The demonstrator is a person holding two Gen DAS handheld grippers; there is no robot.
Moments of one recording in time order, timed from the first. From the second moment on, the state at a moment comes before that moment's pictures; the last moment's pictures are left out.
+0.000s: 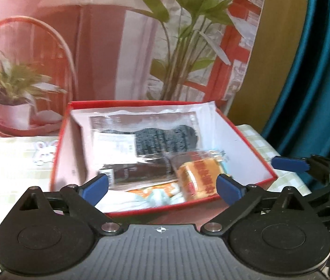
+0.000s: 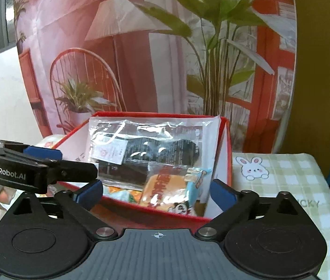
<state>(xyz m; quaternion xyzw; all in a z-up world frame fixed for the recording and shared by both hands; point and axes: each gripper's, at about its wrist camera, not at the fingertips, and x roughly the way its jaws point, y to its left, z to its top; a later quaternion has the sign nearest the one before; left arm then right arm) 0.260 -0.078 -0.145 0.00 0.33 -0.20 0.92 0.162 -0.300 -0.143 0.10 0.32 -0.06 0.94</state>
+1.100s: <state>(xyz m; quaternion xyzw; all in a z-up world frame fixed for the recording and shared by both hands) 0.194 -0.017 -0.179 -0.01 0.35 -0.13 0.93 0.143 -0.245 -0.191 0.09 0.38 -0.08 0.92</state>
